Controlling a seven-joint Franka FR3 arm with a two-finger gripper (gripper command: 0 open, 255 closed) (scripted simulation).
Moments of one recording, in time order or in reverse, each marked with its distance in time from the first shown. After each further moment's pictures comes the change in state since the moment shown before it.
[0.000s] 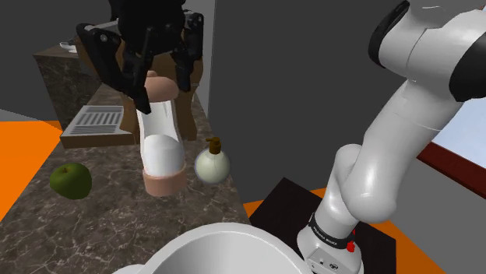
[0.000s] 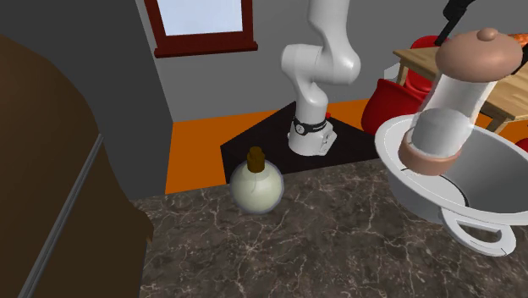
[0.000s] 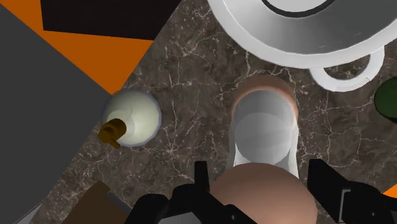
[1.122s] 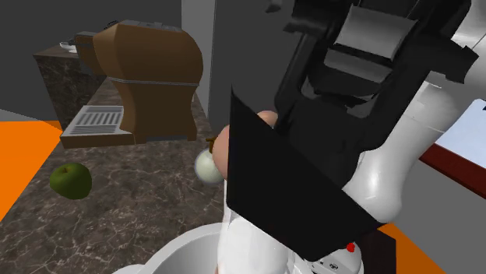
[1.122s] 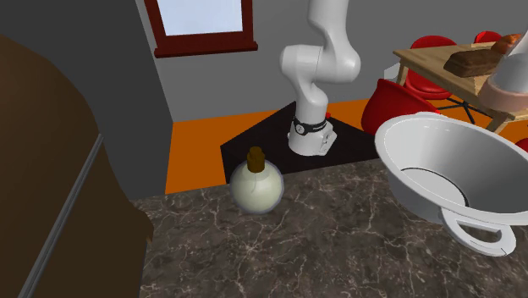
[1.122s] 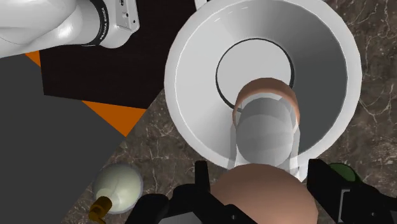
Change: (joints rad) arm 0.134 -0.061 0.243 0.095 0.113 -0.185 0.384
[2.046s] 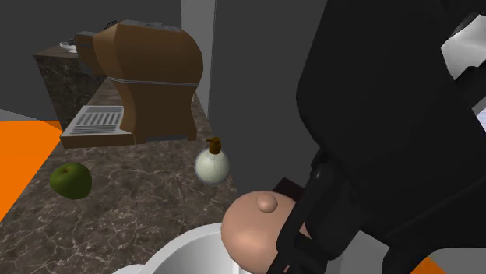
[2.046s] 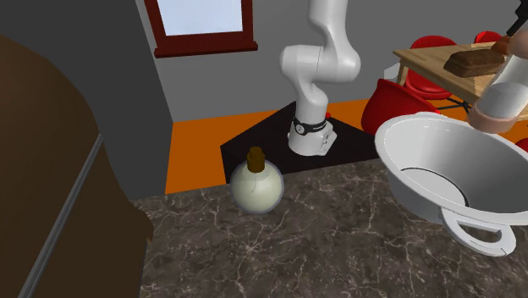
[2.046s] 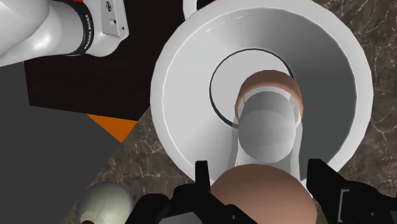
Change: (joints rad) arm 0.026 -0.117 -0.034 -0.247 0.079 0.161 -0.004
